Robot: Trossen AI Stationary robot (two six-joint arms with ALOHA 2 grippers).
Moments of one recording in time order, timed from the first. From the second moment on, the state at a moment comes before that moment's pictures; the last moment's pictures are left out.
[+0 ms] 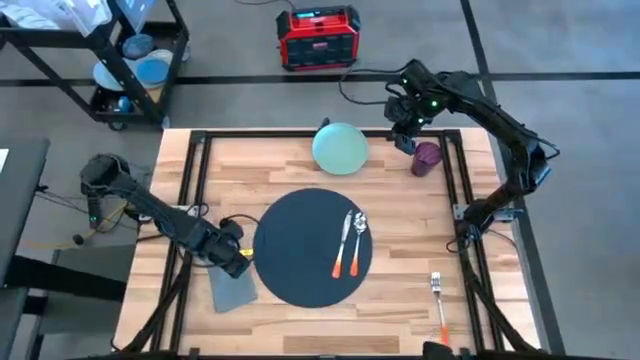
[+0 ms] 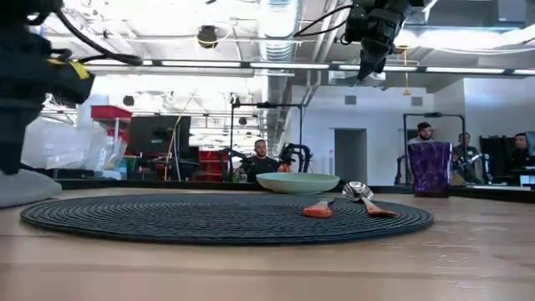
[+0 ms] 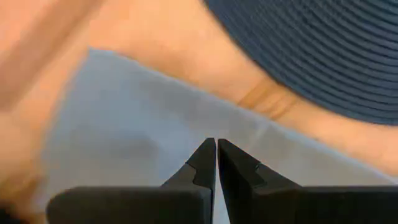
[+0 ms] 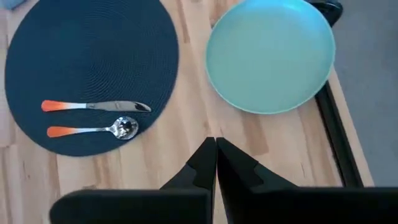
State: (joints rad) left arm -0.55 1.19 0.58 -0.82 -0.18 -1.37; right arm -0.75 1.56 1.69 -1.30 -0.35 -0.46
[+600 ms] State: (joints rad) left arm -0.39 1.18 0.43 -0.65 -0.08 -1.12; right arm -0.71 1.56 1.69 -1.32 -0.34 -0.49
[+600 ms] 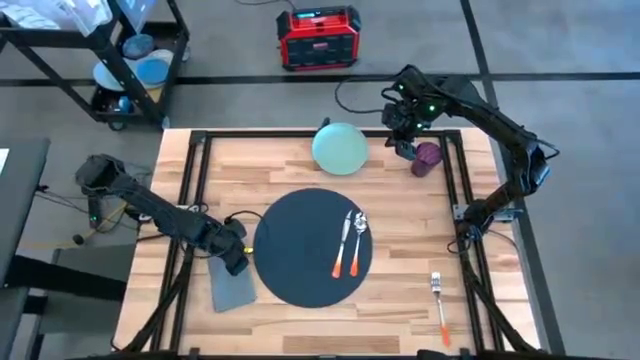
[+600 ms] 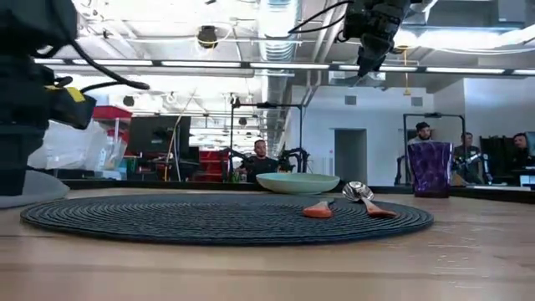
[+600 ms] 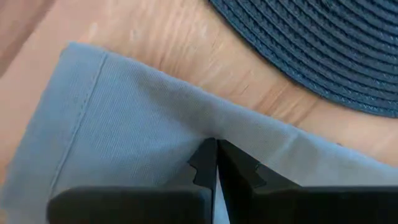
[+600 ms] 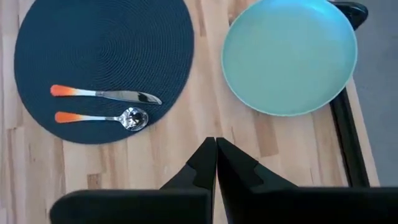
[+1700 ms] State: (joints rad) left arm -0.18 1.04 0.81 -0.69 -0.19 -0.54; right arm -0.61 1.54 1.62 -1.39 -0.56 -0.36
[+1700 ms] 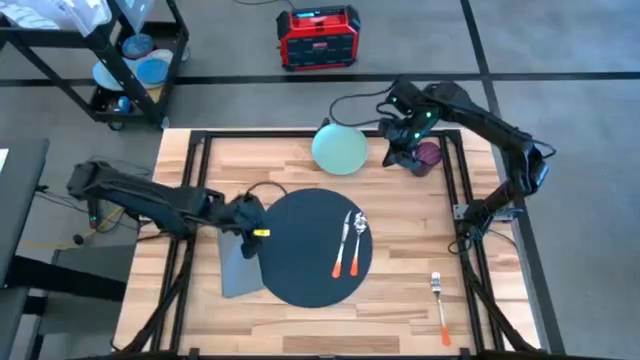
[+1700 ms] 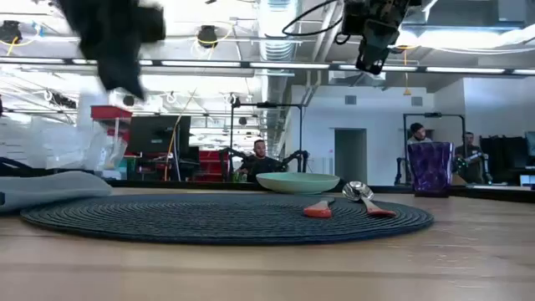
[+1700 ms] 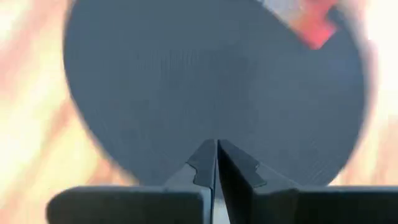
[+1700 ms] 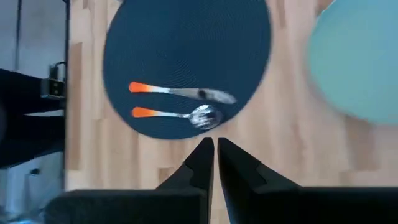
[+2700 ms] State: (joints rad) left arm -0.38 0.79 0.94 -0.94 -0.33 -0.48; right arm 0.97 1.13 0.78 -0.88 0.16 2.21
